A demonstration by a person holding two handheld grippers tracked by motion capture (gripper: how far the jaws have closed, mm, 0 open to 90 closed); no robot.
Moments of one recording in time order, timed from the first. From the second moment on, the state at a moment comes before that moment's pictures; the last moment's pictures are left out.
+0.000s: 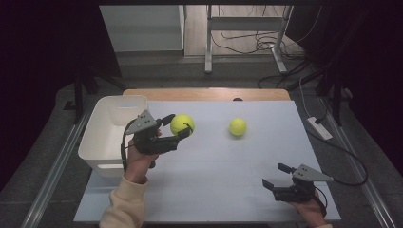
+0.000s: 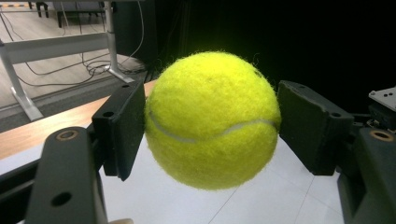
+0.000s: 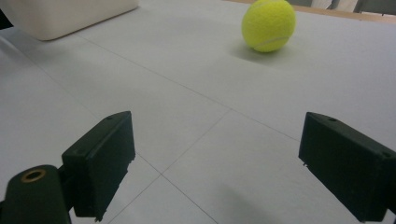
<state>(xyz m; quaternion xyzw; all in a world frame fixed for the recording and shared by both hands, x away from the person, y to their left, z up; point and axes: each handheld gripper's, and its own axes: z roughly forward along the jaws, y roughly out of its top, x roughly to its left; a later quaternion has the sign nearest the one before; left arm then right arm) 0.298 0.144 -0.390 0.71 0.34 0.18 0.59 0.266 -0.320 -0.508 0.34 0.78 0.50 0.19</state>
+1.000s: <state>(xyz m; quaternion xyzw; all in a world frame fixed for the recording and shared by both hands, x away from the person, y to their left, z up) 0.295 0.172 -0.384 0.69 0.37 0.22 0.59 0.266 -0.321 -0.507 0.34 0.77 0.50 0.19</state>
